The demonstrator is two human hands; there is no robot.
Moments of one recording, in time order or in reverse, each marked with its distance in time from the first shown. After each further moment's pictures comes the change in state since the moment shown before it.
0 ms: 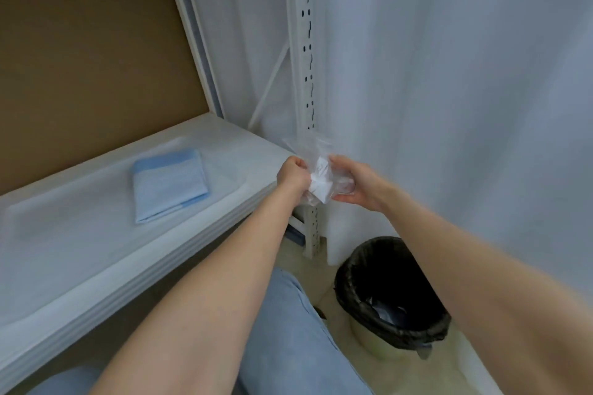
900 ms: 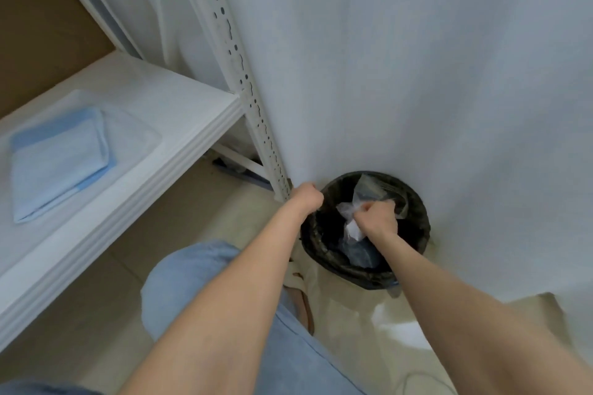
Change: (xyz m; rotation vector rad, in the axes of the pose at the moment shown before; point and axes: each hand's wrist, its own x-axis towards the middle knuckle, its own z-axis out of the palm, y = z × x) left_hand 0.001 -0.118 0.155 0.577 -0.464 -0.219; right_hand 0.019 0.237 -0.104 -0.602 0.549 0.400
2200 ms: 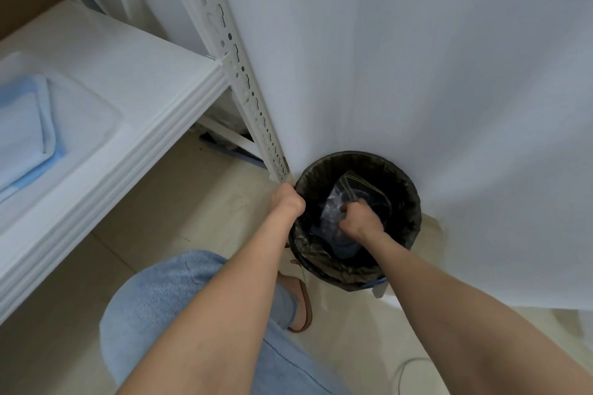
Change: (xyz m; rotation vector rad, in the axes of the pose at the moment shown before) left_hand 0.062 -0.055 0.014 0.103 0.111 -0.195; right_hand 0.028 0.002 0.052 -0.396 -0.241 -0.142
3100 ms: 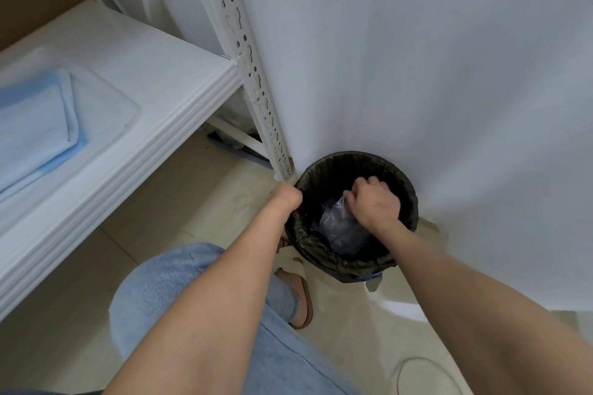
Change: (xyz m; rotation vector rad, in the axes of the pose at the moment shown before) left_hand 0.002 -0.008 -0.011 -0.125 -0.079 -0.065; right_hand -0.013 -0.004 -0.032 -0.213 0.364 -0.156
